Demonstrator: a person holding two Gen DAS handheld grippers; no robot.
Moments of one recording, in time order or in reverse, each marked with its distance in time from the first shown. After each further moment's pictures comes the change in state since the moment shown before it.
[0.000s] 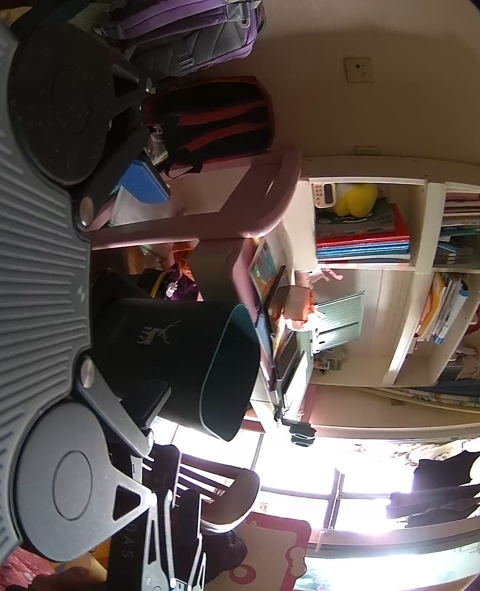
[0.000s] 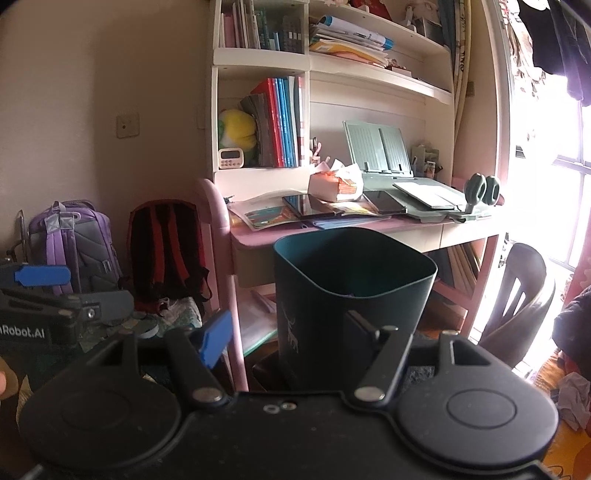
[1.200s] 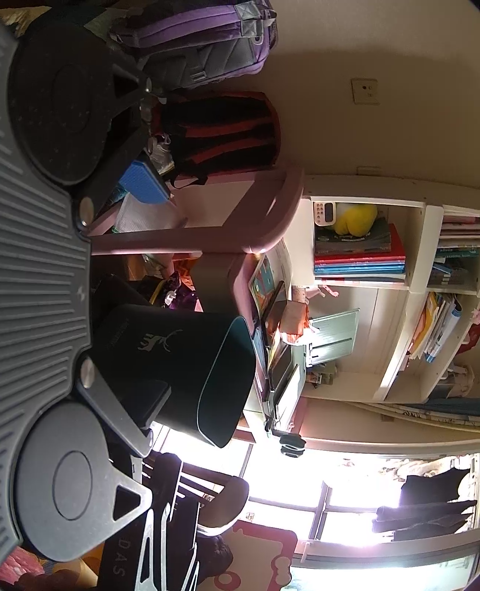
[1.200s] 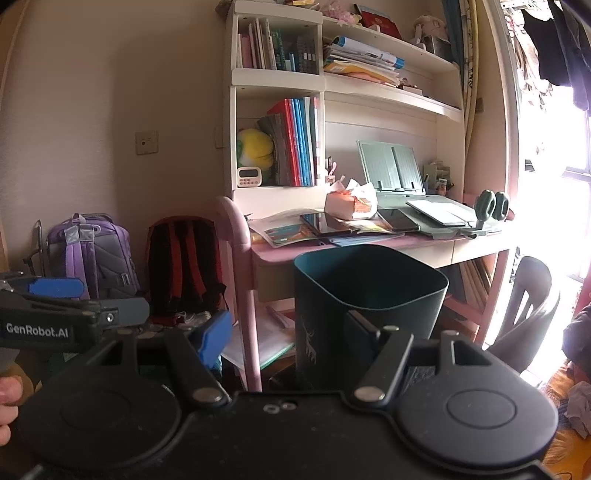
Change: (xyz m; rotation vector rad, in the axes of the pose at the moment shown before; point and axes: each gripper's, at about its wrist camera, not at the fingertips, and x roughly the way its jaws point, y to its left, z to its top) left arm -0.018 0.010 -0.008 -0.050 -0.008 0.031; right arm -0.020 0.008 -0.004 -0.006 -0.058 0.049
